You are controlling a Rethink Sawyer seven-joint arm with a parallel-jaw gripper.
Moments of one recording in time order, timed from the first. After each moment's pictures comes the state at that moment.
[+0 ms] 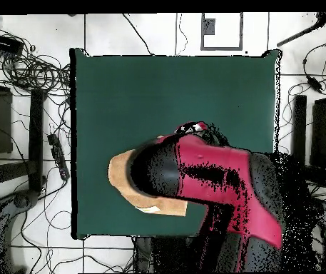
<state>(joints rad) 0.03 -0.89 -0.33 1.47 -0.30 0.74 2.68</state>
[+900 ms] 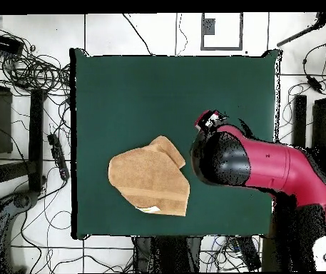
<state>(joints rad) -0.46 -0.93 0.19 1.68 -0.30 0.47 2.30</state>
